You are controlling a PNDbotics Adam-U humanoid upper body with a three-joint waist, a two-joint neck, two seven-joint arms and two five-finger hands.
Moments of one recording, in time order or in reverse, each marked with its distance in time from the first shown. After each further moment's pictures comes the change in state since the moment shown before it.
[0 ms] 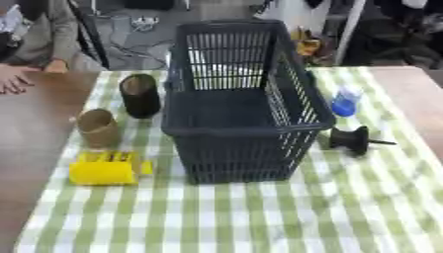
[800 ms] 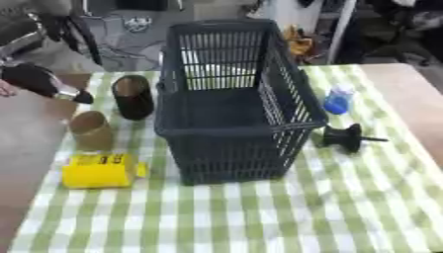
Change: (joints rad) left arm -0.156 0.158 -0.172 0.304 -0.435 -0.118 -0.640; right arm -0.005 0.000 0.001 0.006 0.000 -0.002 0.008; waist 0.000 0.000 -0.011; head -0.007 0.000
